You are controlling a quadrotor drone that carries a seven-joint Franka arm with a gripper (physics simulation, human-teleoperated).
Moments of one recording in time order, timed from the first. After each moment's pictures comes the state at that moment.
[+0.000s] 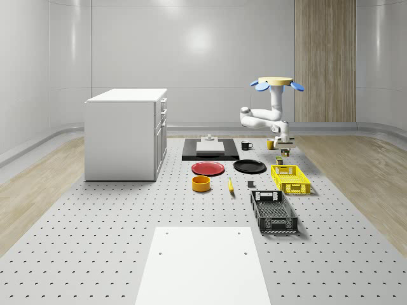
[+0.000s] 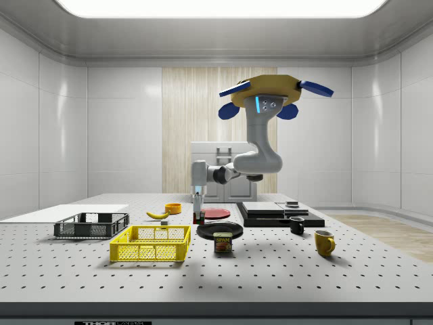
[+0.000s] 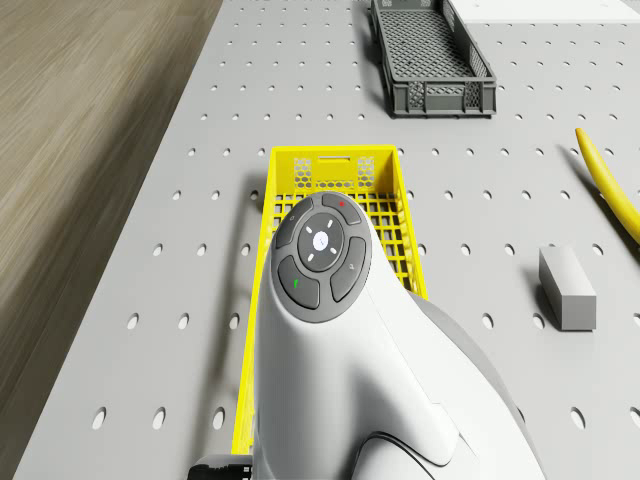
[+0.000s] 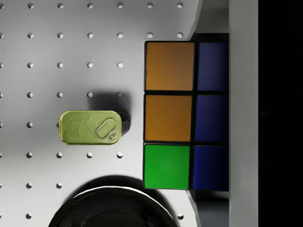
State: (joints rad) arm -1.18 -1.55 1.33 -2.86 -1.80 1.62 1.69
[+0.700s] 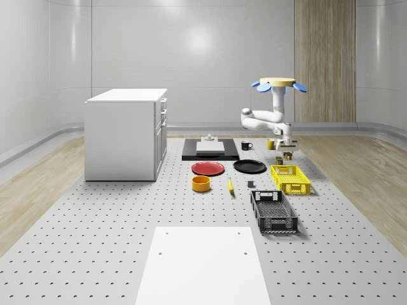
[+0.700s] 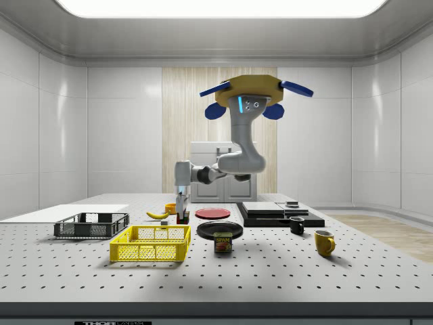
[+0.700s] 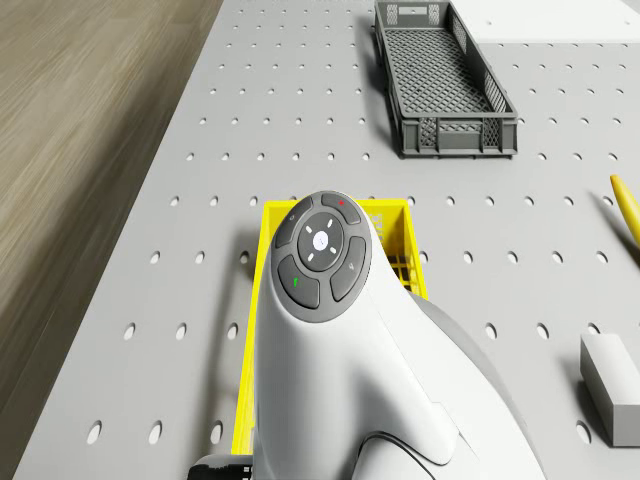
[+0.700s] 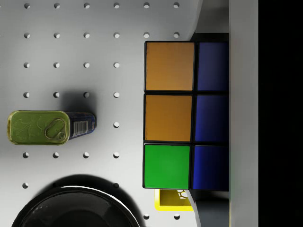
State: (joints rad) arm -1.18 -1.56 1.33 -2.86 -1.79 1.63 1.69
